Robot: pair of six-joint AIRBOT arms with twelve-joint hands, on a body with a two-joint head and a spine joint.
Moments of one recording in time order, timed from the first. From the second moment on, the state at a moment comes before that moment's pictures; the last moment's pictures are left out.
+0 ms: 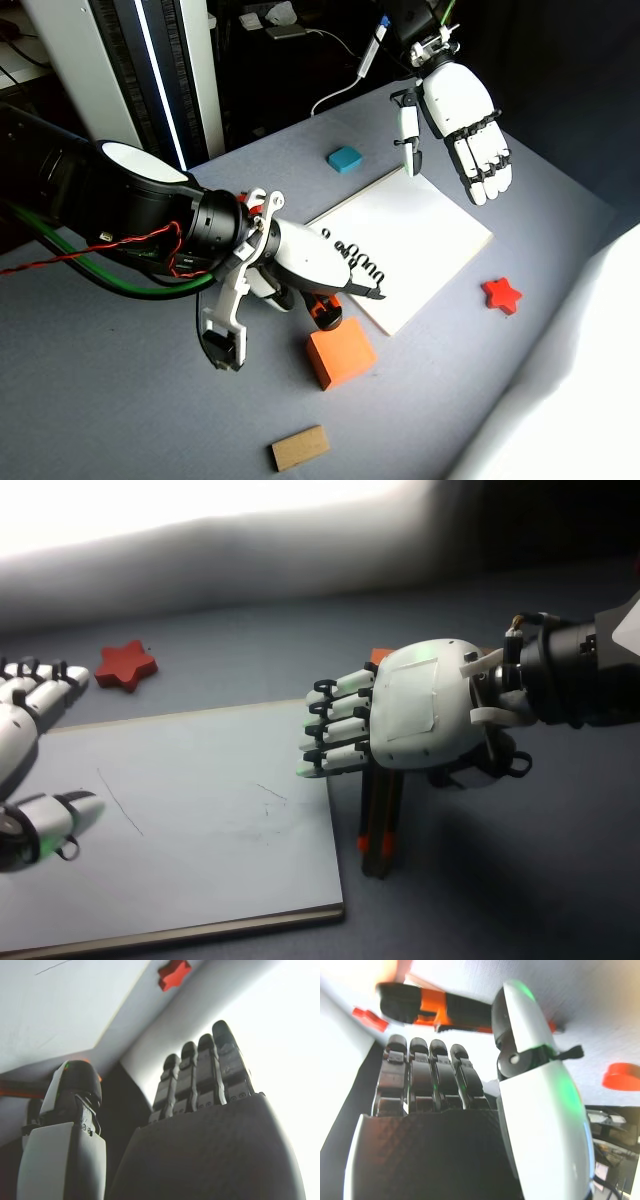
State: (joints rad) left arm 0.77 -0.67 0.59 -1.06 -0.92 1.77; right arm -0.27 -1.30 1.27 -2.15 0.33 0.53
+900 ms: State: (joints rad) left arm 0.79 -0.69 0.59 -1.06 -0.92 1.77; right arm -0.32 -1.38 1.33 -2.16 0.27 0.56
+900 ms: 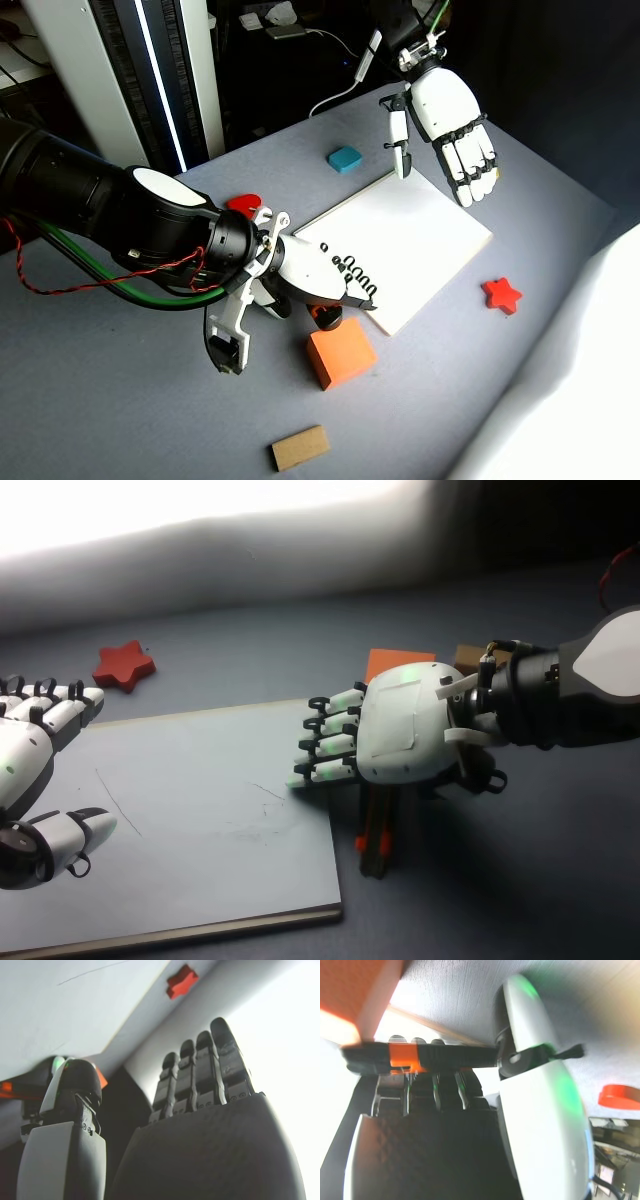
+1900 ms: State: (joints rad) left arm 0.79 -0.69 0.59 -1.07 -0.93 1.78; right arm -0.30 -1.39 1.33 -2.12 0.17 0.59
